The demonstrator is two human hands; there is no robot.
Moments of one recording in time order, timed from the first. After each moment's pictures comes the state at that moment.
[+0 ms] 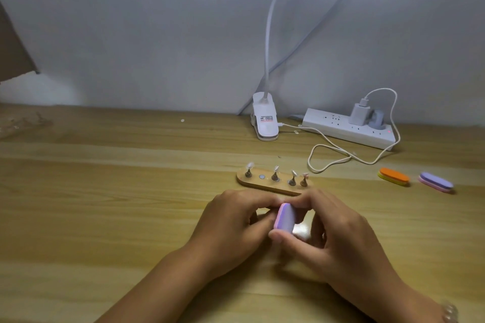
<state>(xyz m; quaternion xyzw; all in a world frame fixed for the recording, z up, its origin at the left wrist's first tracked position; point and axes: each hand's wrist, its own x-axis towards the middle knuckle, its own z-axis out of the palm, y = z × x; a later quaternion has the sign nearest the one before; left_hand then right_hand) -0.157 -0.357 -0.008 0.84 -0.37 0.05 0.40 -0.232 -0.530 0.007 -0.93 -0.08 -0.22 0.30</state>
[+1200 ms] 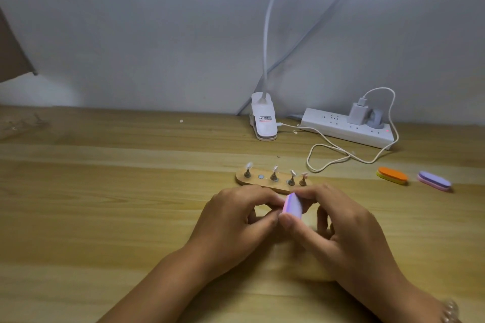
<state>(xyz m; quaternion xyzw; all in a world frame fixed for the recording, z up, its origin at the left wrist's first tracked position) -0.157 -0.359 -0.009 0.82 -0.36 0.09 0.43 -0.229 -0.536 0.006 -0.92 -0.07 -0.26 0.29</state>
